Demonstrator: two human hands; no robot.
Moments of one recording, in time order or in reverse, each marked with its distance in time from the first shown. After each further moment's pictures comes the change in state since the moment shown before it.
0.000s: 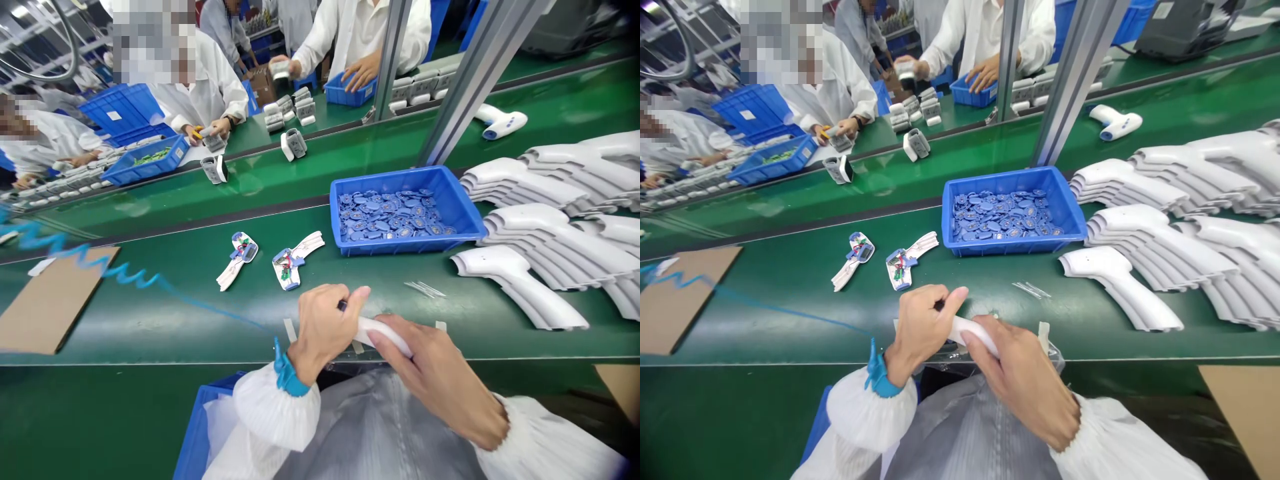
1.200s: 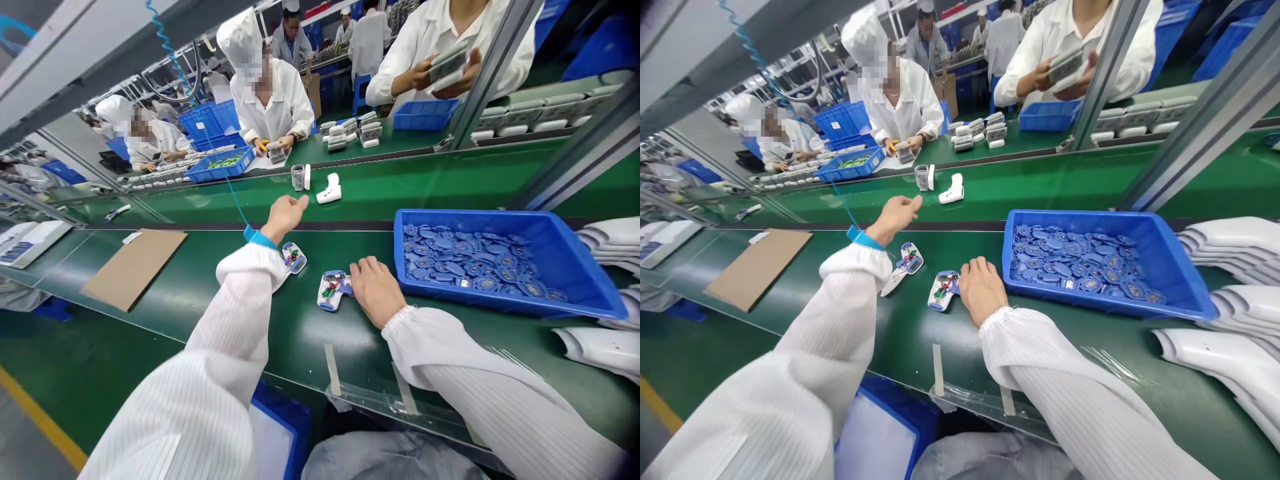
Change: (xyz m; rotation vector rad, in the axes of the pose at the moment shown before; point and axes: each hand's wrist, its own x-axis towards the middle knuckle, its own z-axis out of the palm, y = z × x) left_hand 0.187 -0.128 -0.149 -0.039 0.205 -0.557; right_hand 0.171 -0.061 0.069 -0.803 -0.034 -0.415
